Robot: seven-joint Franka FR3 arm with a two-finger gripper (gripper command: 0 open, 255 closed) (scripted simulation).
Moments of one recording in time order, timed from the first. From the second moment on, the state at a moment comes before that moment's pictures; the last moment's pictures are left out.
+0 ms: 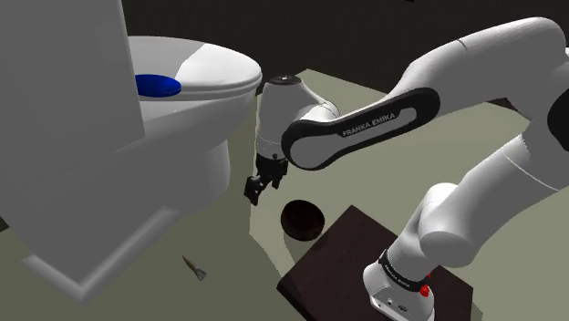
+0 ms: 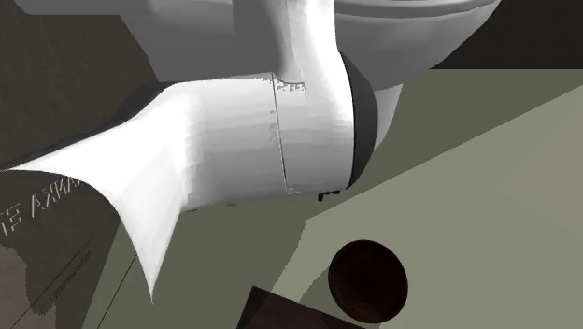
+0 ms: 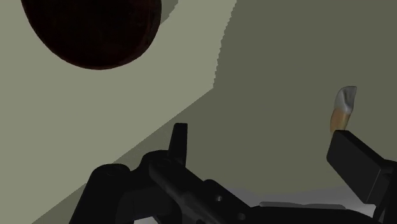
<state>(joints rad) 0.12 -0.20 0.35 -2.44 0.03 2.23 0.38</state>
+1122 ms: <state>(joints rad) 0.29 0.46 0.38 -2.08 -0.30 2.46 0.75</state>
